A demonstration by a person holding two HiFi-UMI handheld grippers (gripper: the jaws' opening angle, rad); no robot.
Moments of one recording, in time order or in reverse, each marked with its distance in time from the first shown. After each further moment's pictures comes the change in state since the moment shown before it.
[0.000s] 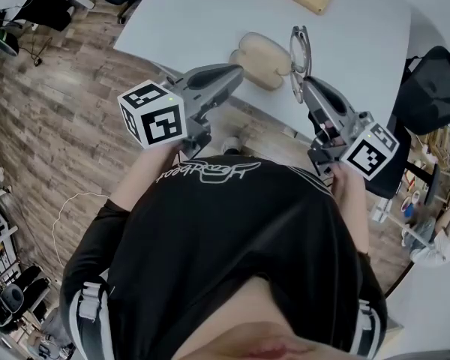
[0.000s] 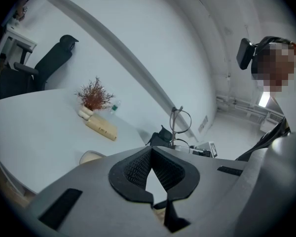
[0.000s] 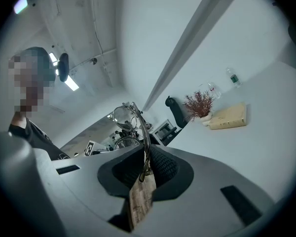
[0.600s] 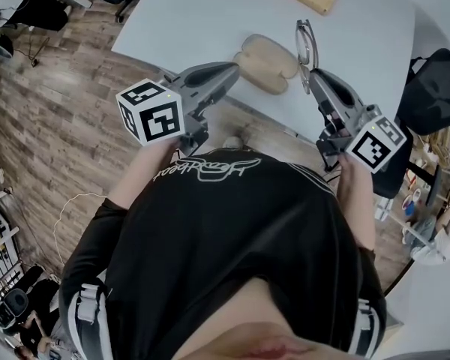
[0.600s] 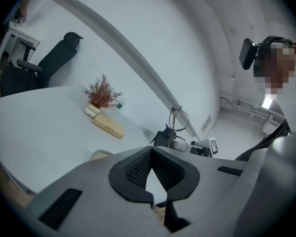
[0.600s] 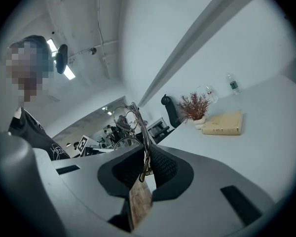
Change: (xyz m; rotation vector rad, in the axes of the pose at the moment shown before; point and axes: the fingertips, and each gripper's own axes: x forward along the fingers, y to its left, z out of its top) left arm -0.005 0.042 0.001 -0.031 0.023 0.021; right arm 0.024 -0.034 0.004 -0.084 0.055 -0.078
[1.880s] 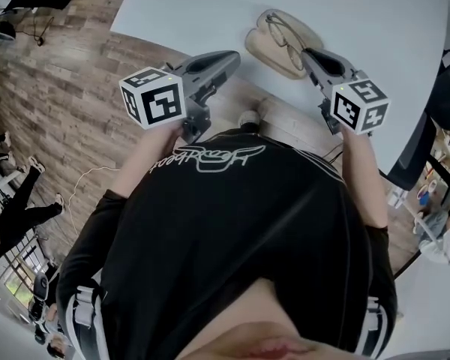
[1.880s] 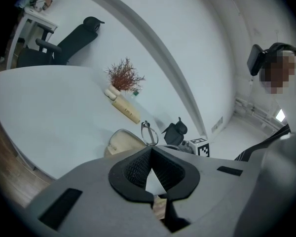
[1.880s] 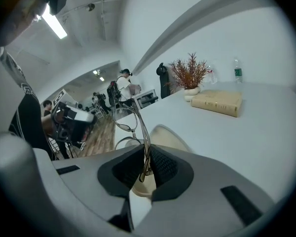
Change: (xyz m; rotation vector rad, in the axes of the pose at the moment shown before) left arm 0.005 0.065 -0.056 -0.151 0.106 0.100; right arm 0.061 -0.089 -0.119 -0.168 0.346 -0.126
